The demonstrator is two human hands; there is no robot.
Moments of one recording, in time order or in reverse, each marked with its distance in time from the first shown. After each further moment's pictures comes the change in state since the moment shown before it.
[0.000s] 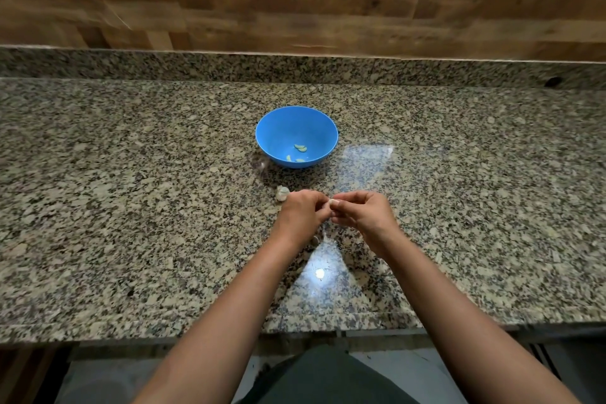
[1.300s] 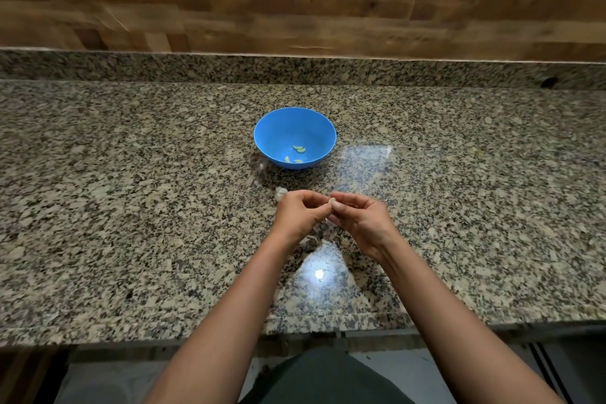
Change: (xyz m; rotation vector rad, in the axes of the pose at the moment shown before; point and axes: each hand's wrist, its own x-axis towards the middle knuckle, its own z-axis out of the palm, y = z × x) left_hand 0.002 -0.005 0.005 -0.657 -0.069 -0.293; right_hand -0.005 0.001 0.005 0.335 -0.020 0.087
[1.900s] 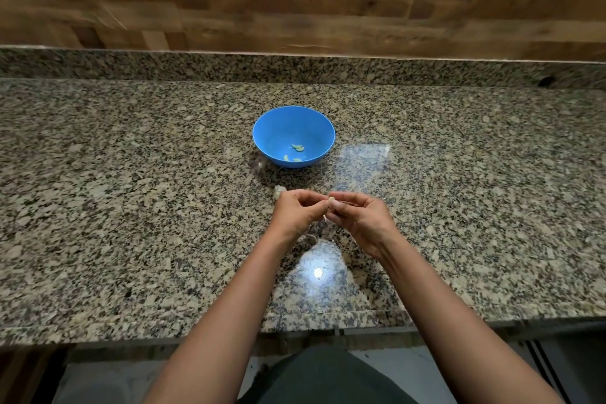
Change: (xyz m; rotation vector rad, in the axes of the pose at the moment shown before) left_hand 0.000 -0.001 -0.002 -0.133 -0.043 -0.036; right_hand -0.004 -0.003 0.001 -0.003 0.000 0.005
